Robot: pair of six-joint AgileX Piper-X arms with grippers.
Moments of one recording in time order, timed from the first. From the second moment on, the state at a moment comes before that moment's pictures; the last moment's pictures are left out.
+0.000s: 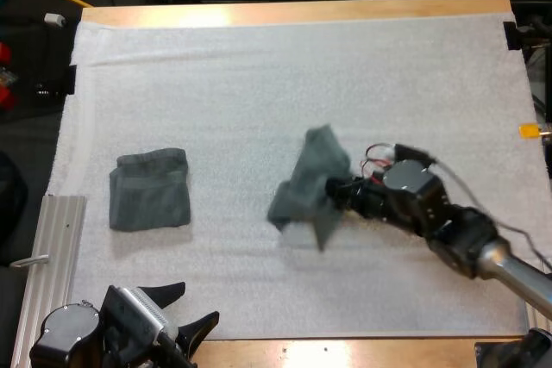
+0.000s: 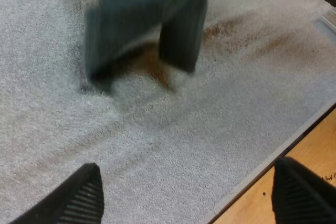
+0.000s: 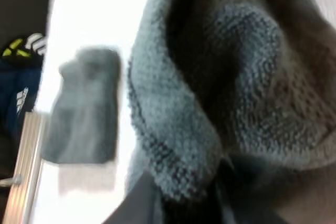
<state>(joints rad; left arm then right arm) -0.22 0.12 -0.69 1.33 0.55 -1.72 0.70 1.18 -0.70 0.20 -0.11 -1.06</state>
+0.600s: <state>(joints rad) -0.22 0.12 -0.69 1.33 0.55 -1.72 0.70 1.11 -0.94 0.71 0.16 -1.50</state>
